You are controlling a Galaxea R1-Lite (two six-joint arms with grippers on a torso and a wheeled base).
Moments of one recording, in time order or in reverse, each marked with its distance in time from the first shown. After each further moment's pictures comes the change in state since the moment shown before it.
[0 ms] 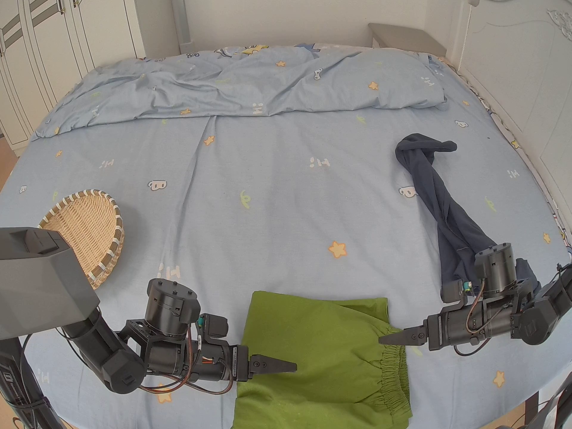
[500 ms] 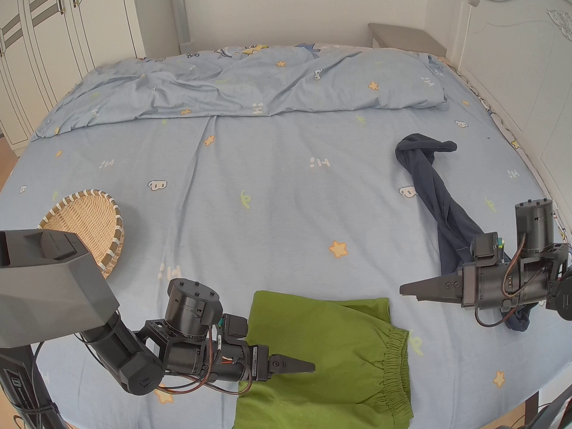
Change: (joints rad) left arm -0.069 0.045 -0.077 0.005 -0.001 -0.056; right arm -0.038 -0.249 -0.130 0.165 0.095 0.178
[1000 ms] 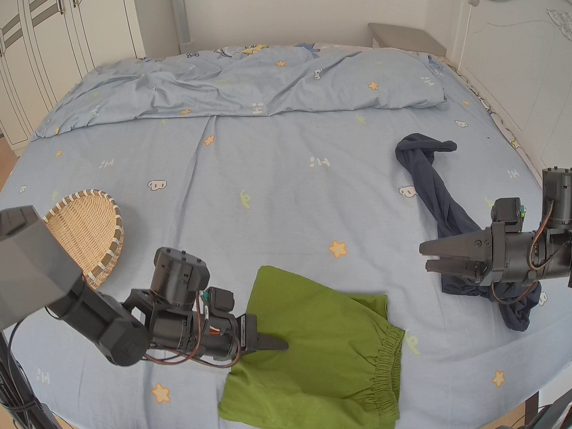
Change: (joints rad) left arm 0.066 -0.111 -0.127 0.257 0.001 -0.051; right arm -0.013 -0.119 -0.107 0.066 0.087 0.115
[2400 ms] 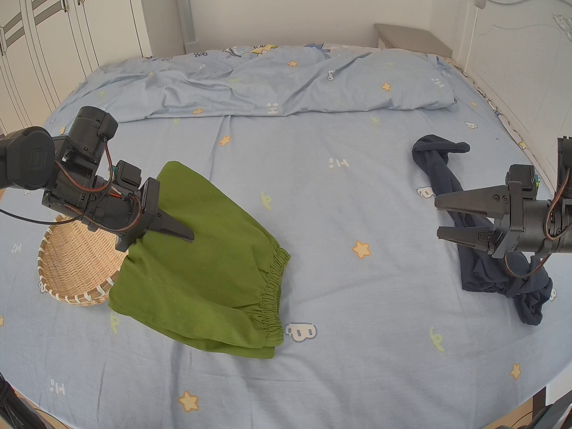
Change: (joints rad) left arm 0.359 -0.196 -0.800 1.187 -0.003 0.287; right arm -0.023 -0.044 -0.131 0.081 -0.007 0.075
